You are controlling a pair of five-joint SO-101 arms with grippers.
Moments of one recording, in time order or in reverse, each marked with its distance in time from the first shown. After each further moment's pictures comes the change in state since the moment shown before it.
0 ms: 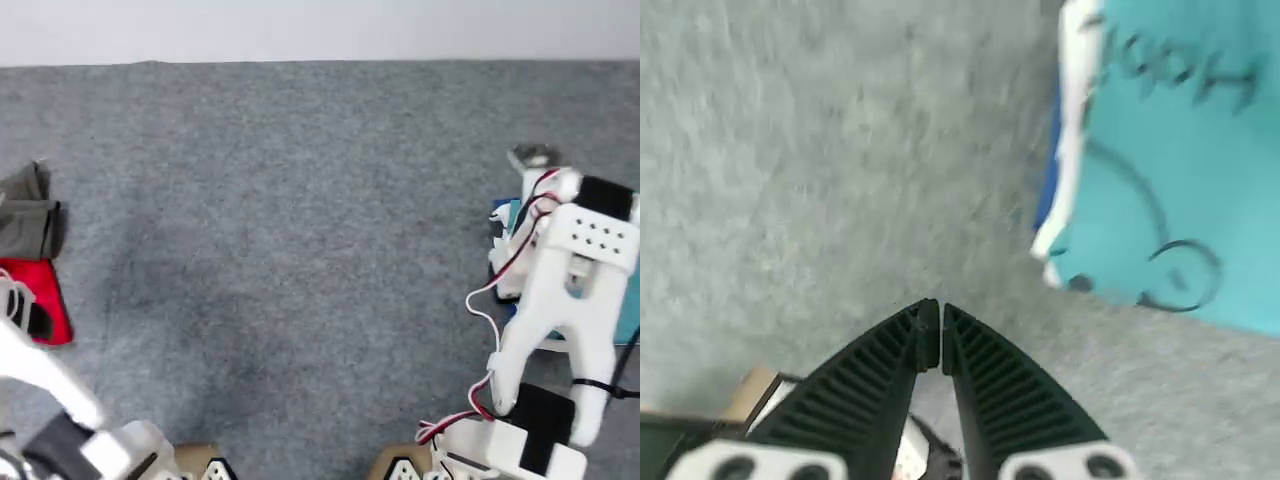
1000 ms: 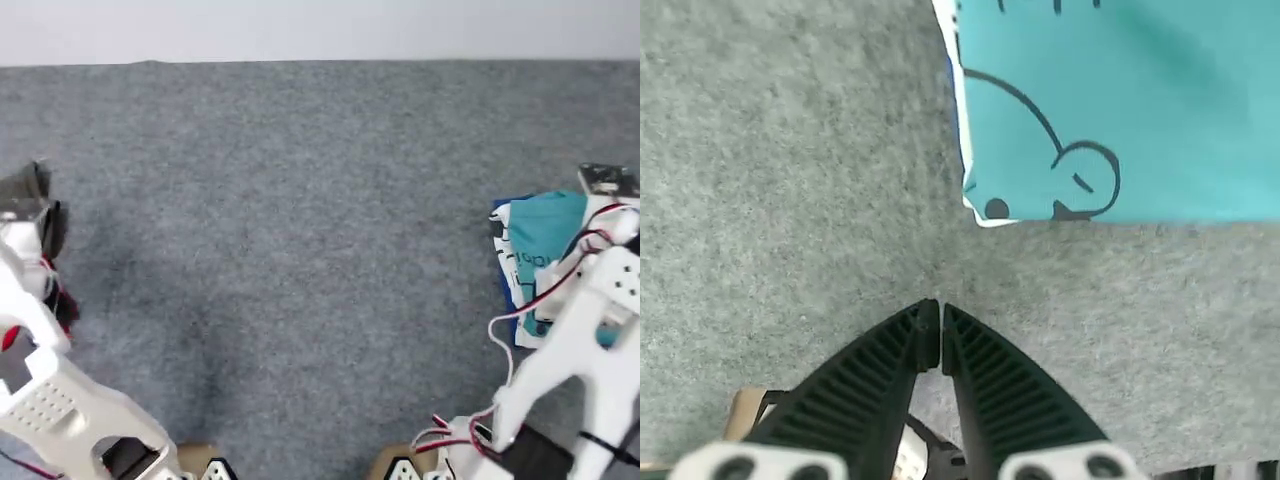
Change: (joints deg) left arm 6.2 27.3 -6.1 -17.7 3.5; right arm 11.3 -12.5 2.6 0.0 0.0
